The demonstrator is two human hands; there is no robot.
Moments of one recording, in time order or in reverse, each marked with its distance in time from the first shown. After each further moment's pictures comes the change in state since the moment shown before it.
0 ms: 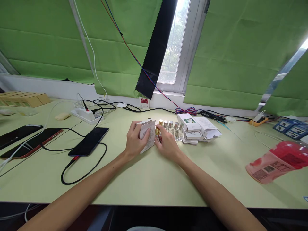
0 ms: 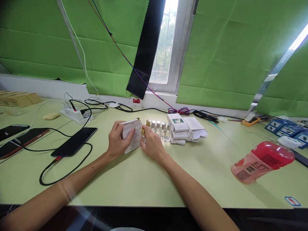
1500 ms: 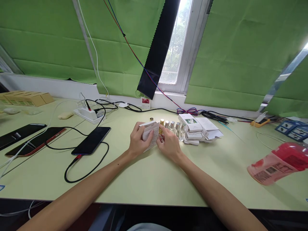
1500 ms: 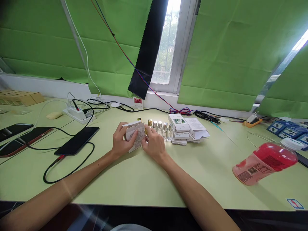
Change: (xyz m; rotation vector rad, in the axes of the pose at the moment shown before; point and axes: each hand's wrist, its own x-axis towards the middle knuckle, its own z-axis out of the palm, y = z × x) left_hand -0.007 -0.010 0.009 -0.060 0.051 0.135; right_hand -0.002 -0.006 0.002 -0.186 0.090 0.074
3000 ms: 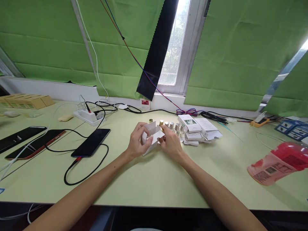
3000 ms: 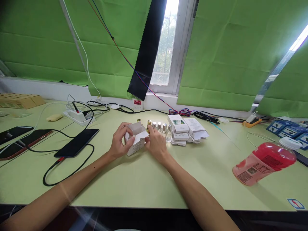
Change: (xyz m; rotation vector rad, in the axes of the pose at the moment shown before) left_hand 0.012 0.005 -0.016 -0.244 -0.195 -0.005; right_hand 0.008 0.004 -0.008 -0.015 -0.119 0.099
